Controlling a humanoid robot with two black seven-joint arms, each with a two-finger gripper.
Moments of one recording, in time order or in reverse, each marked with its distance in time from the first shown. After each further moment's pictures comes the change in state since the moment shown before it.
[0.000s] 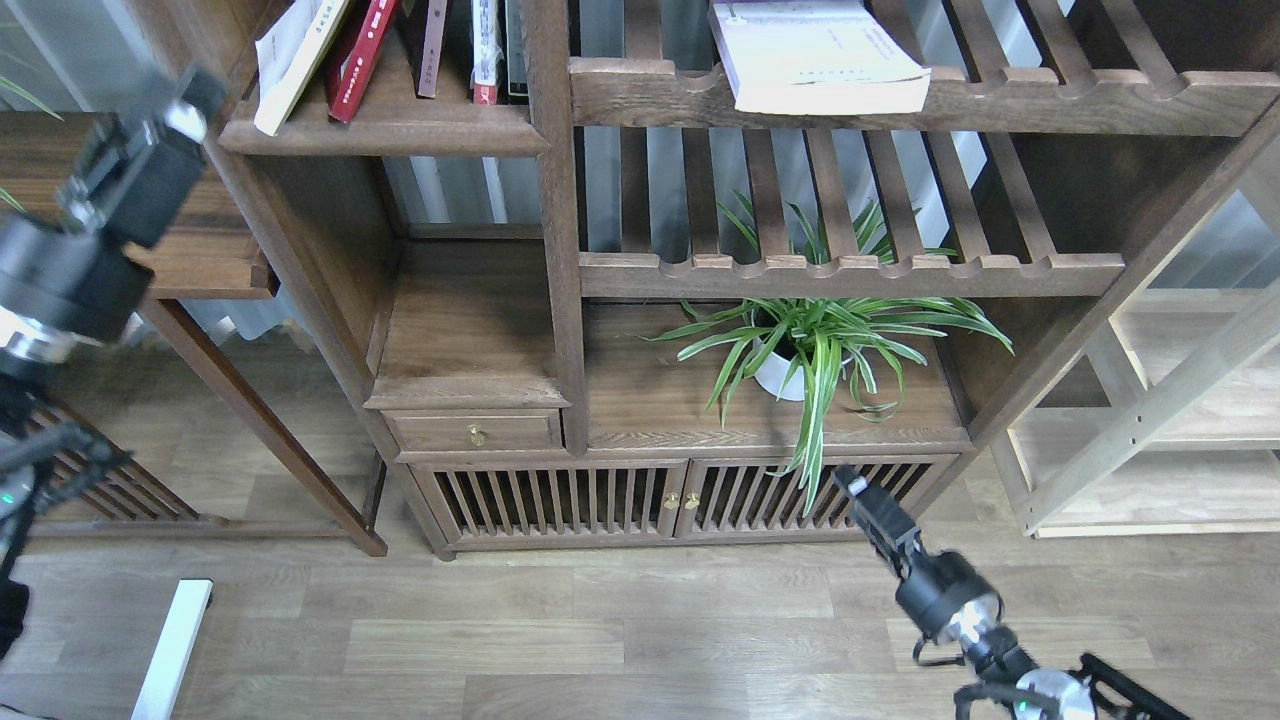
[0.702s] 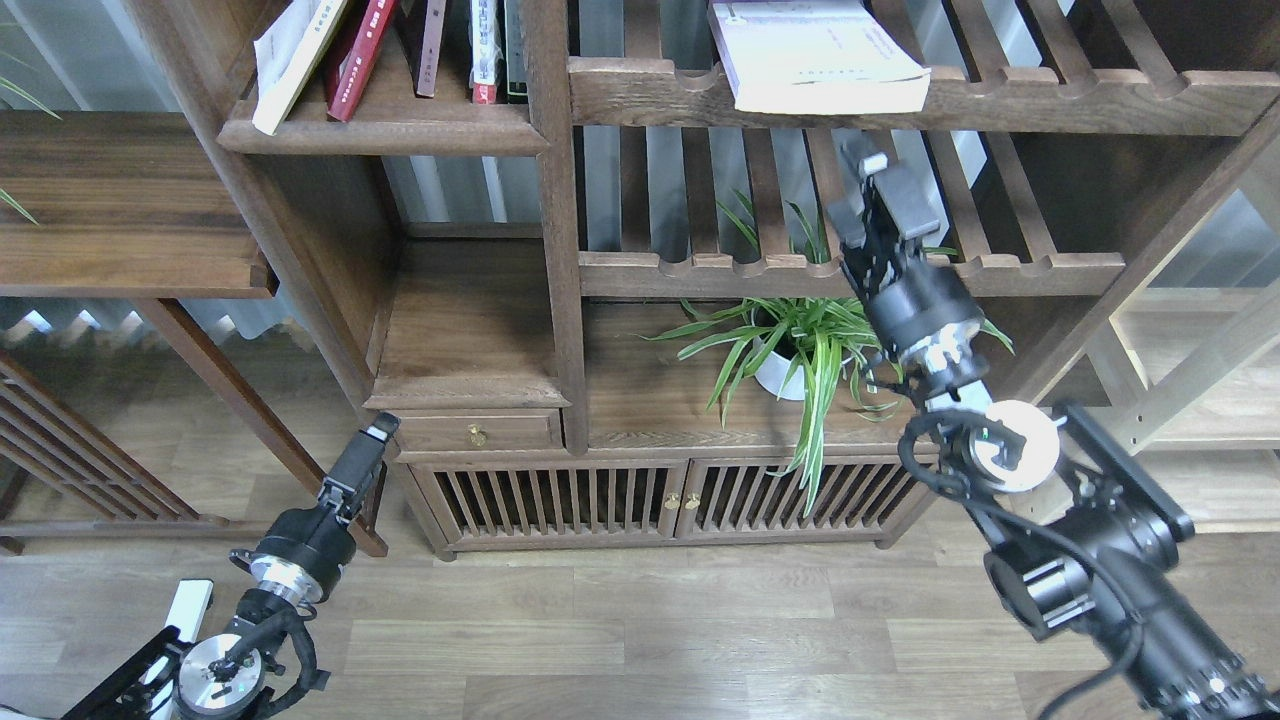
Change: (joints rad) left arm 0.066 -0.238 0.336 0.554 -0.292 0.000 0.011; right arm 0.352 0.090 0.222 0.297 0.147 -0.323 0.004
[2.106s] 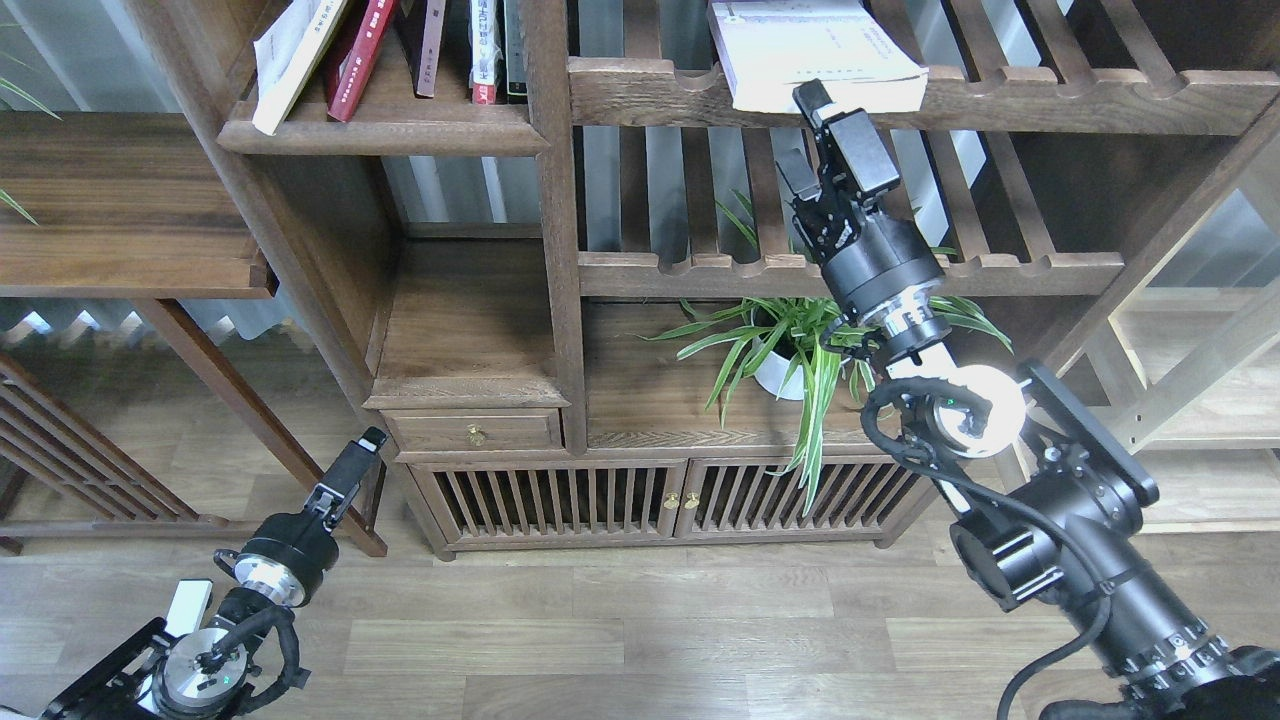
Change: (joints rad) left arm -0.073 0.020 0.039 0.135 -0.002 0.000 0.006; right arm 0.058 0.040 -0.030 0.027 -0.011 -0.006 -0.003
